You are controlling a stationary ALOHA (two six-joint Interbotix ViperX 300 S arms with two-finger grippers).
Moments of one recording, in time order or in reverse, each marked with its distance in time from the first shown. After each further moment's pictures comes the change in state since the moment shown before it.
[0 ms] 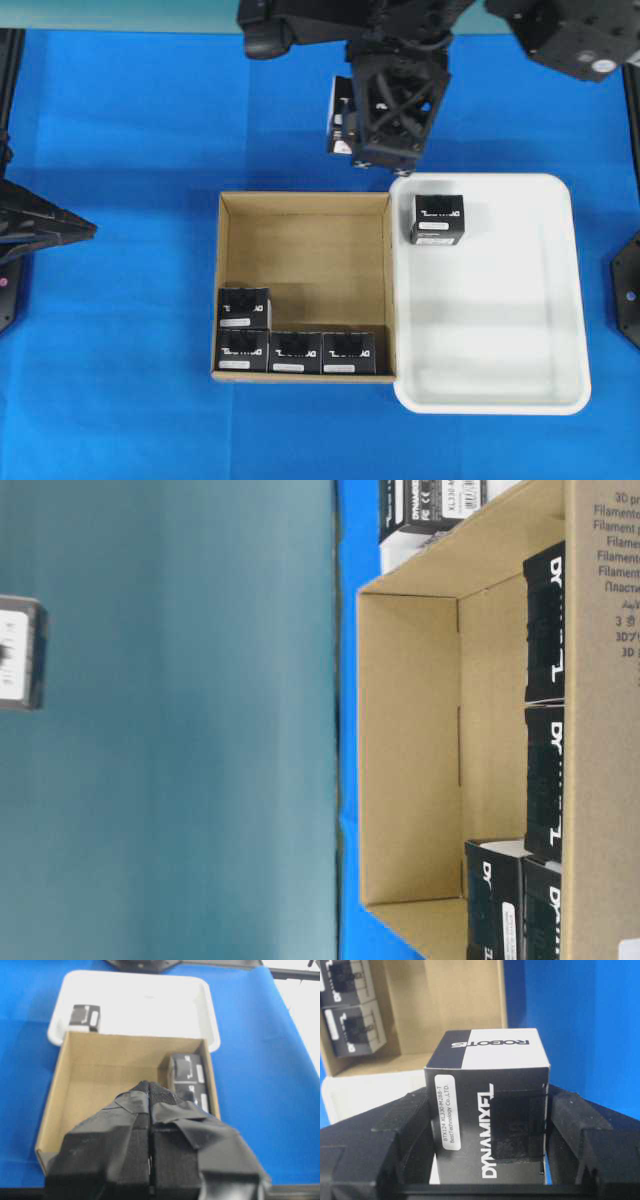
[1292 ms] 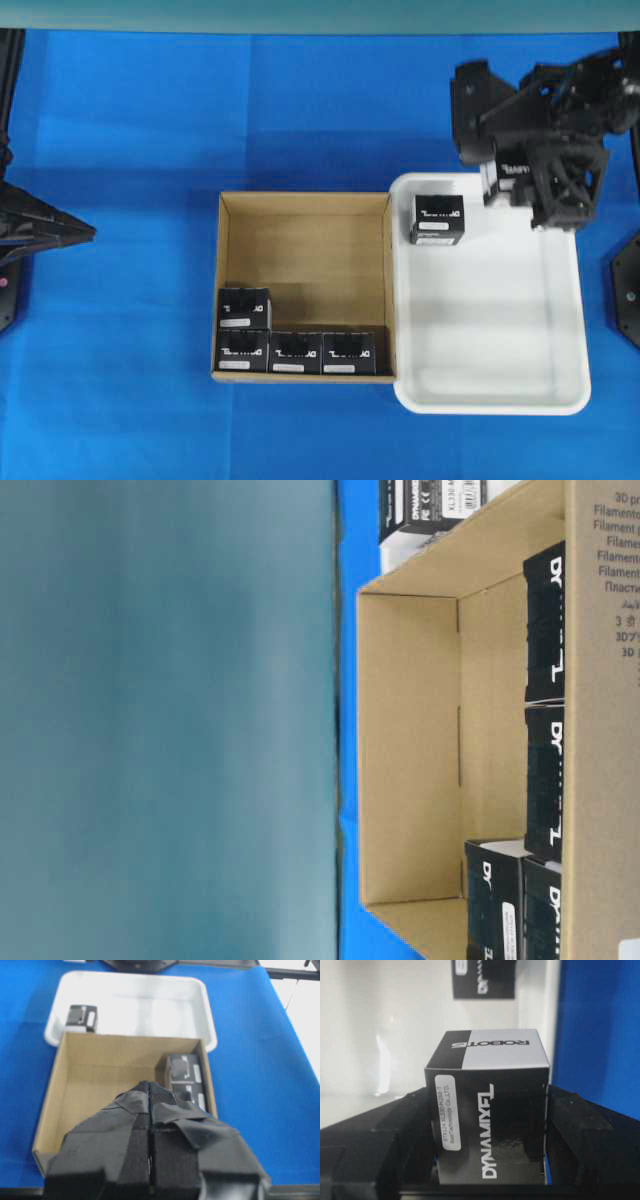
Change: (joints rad) left arm -0.008 -0.002 0.000 0.002 0.000 -0.002; right arm -0.124 -0.479 0.997 -0.020 -0.423 -0.259
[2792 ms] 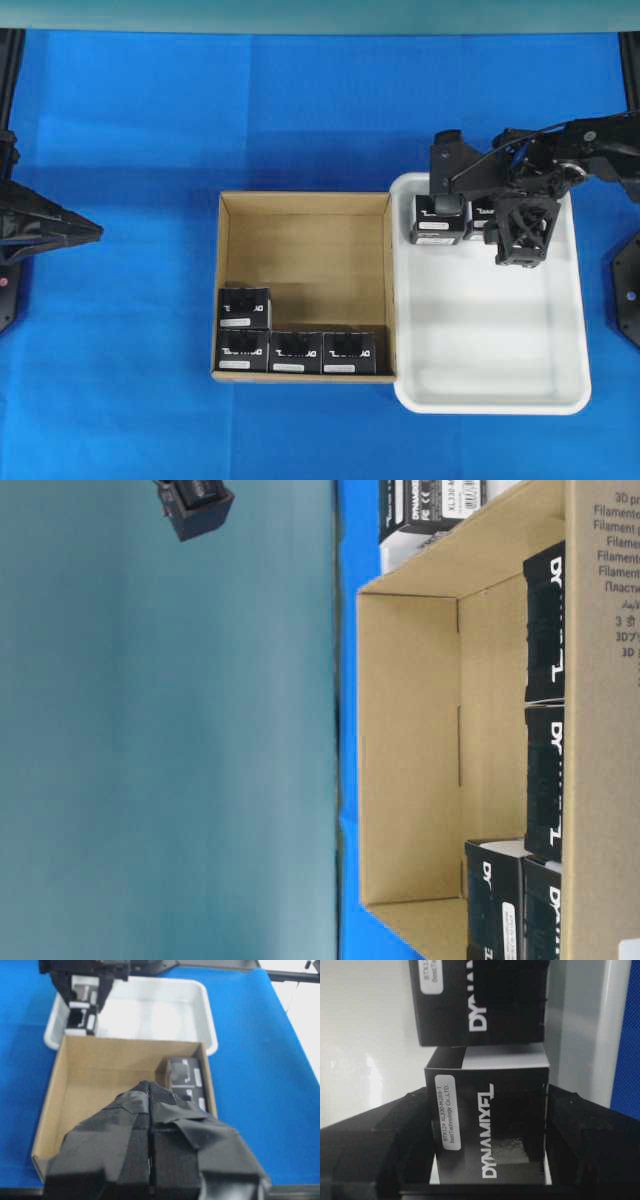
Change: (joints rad) left arm 0.002 0.029 -0.008 0.000 -0.025 -0.002; right arm -0.005 0.221 0.261 0.012 -0.480 0.012
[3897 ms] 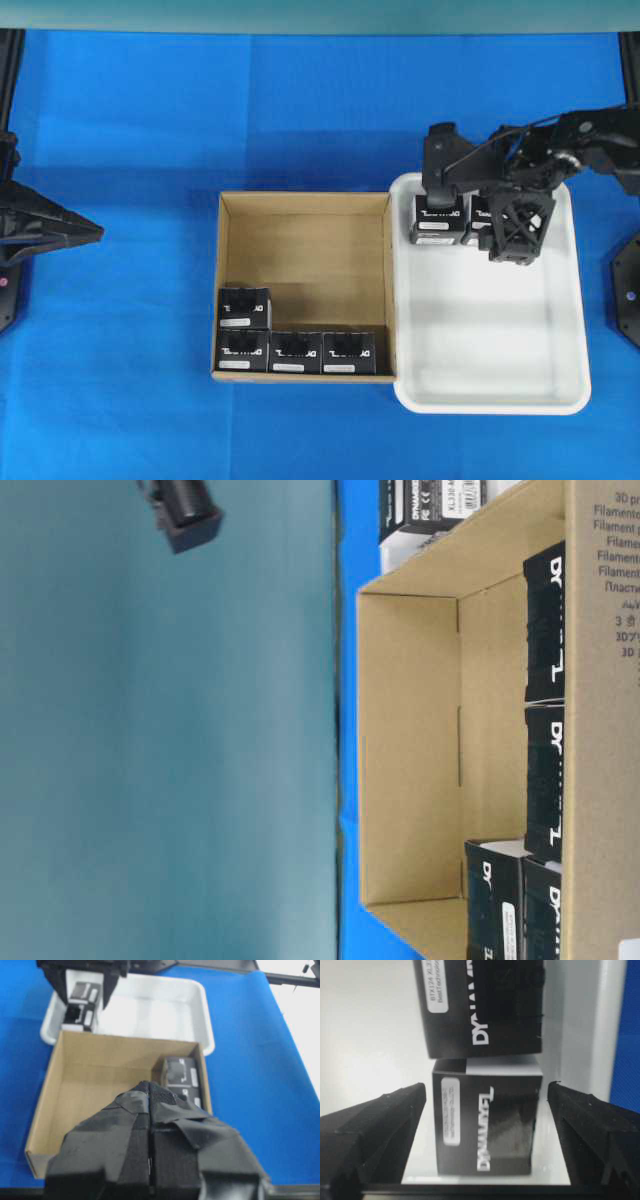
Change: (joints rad) left arm 0.000 0.003 0.000 0.000 0.003 -0.037; right arm -0.002 -0.020 -0.061 0.037 0.091 0.006
